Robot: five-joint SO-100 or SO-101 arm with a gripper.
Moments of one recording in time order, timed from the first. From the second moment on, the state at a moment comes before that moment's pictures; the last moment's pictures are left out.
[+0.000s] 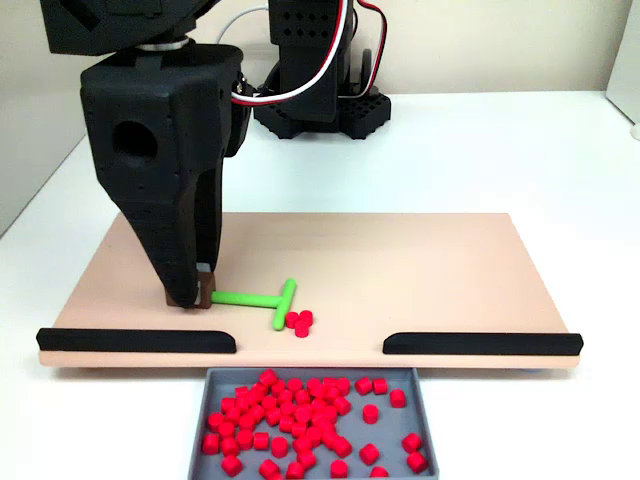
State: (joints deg) arm 13.4 60.7 68.5 79.5 -184.1
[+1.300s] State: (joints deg) arm 5.1 104.1 98.3 83.4 -92.4
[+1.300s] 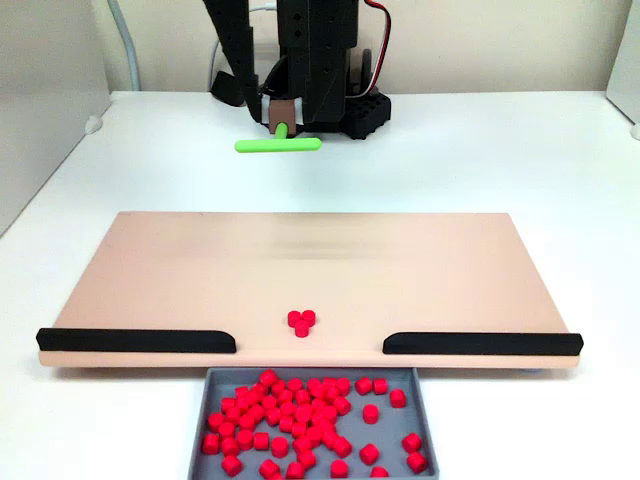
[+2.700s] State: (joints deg) arm 2.6 103.6 103.5 85.5 -85.6
